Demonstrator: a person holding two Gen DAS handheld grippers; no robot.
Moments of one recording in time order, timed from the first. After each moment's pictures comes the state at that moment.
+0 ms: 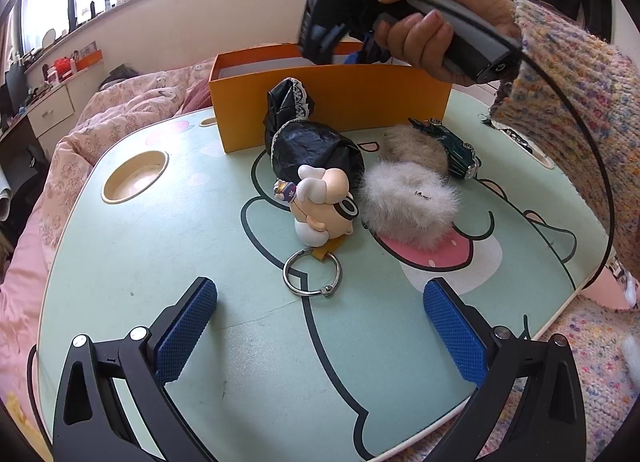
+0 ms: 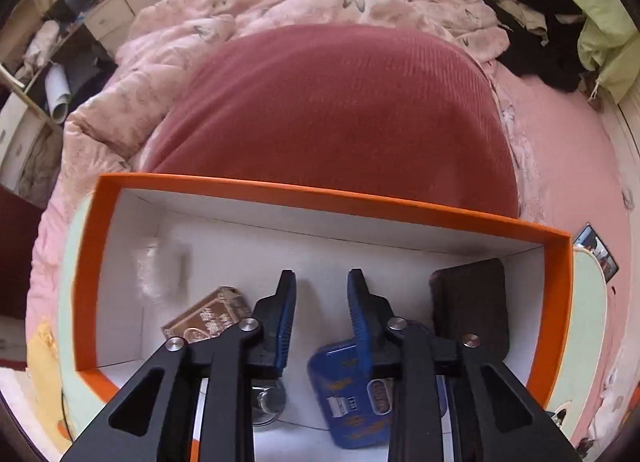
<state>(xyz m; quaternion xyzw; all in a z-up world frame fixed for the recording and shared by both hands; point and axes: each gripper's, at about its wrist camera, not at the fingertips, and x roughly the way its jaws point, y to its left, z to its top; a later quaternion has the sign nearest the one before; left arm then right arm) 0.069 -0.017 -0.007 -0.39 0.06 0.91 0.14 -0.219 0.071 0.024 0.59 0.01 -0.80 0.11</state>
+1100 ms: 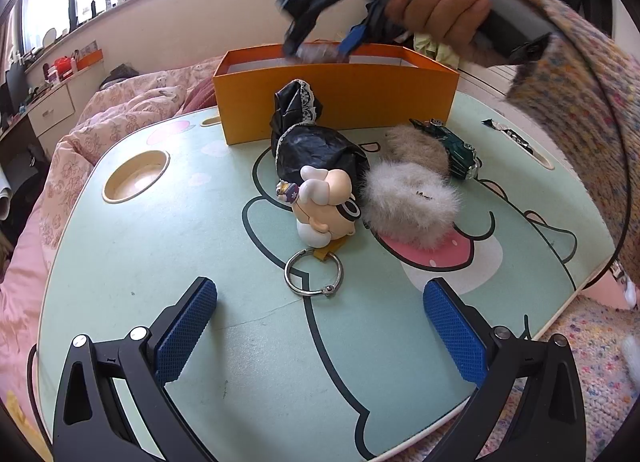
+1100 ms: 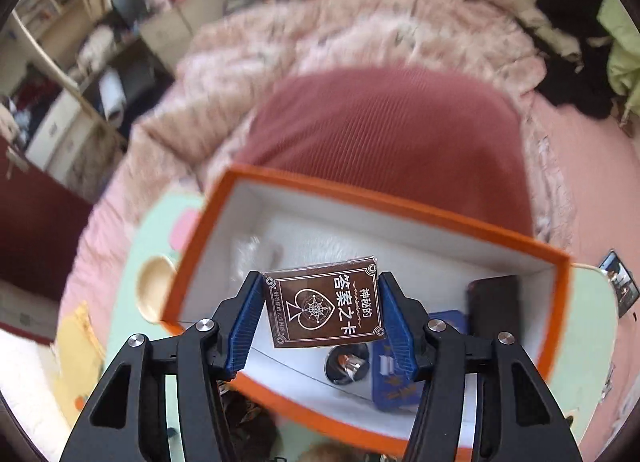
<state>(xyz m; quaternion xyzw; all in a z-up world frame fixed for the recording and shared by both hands) 0.067 -0.020 -0.008 -0.39 0.06 0.91 0.14 -0.177 0.072 0.093 0.52 -0.02 -0.83 0.19</state>
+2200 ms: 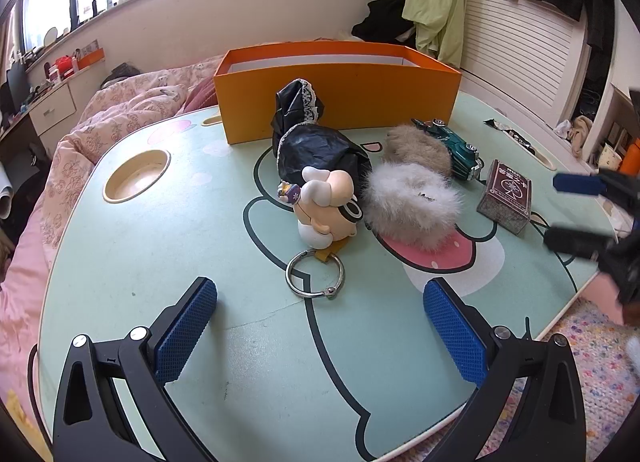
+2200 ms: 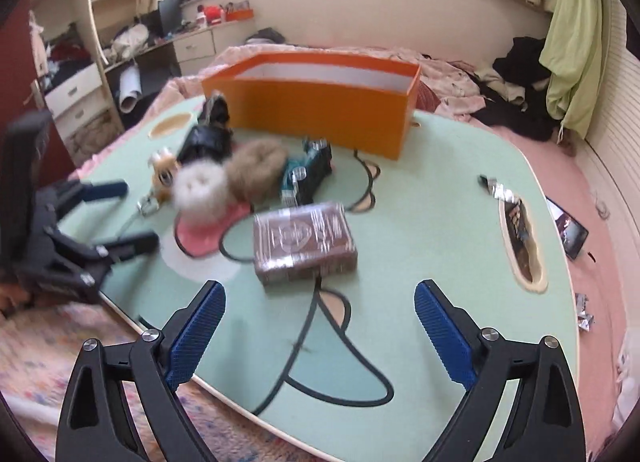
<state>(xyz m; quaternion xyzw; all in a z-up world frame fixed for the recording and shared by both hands) 0.067 -0.022 -0.008 -0.39 0.06 0.91 0.14 0.079 0.146 0.006 0.40 0.07 -0.90 0.16</state>
